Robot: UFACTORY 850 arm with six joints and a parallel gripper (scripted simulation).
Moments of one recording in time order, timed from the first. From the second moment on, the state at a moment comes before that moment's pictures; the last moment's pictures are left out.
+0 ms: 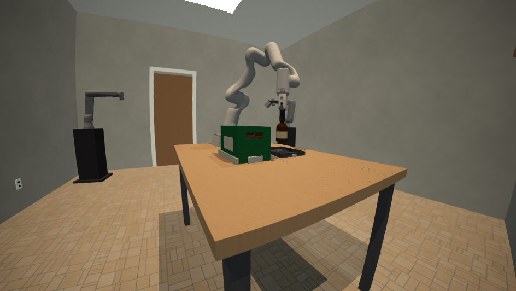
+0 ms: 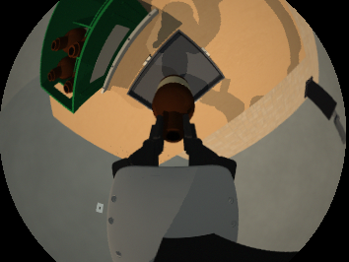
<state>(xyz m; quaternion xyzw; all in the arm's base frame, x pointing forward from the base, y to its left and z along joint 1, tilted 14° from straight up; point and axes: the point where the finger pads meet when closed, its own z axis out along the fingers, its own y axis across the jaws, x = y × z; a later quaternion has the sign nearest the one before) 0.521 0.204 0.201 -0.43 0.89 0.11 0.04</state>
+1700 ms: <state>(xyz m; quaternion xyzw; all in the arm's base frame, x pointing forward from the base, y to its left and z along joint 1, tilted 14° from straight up) 0.520 0.216 0.150 -0.43 0.89 0.11 0.04</state>
